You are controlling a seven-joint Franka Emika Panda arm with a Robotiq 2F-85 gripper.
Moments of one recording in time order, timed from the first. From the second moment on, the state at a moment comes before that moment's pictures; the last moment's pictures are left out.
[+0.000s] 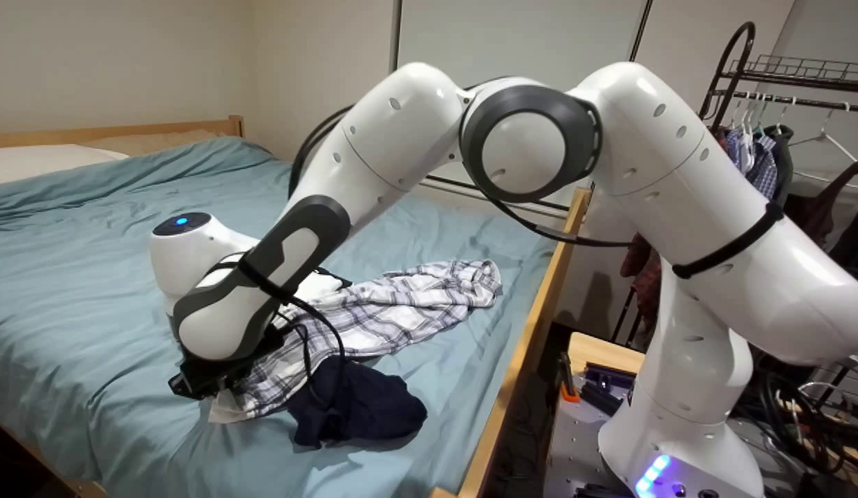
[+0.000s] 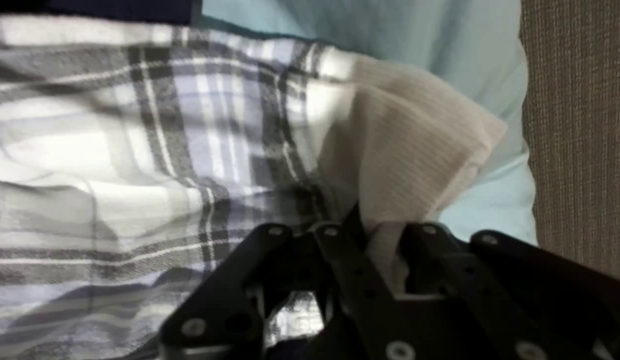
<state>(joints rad) 0.37 0.90 -0.06 -1.53 -0.08 2.46 0.71</state>
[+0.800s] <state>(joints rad) 0.31 0.68 -0.04 -1.85 -0.07 2.78 0.56</state>
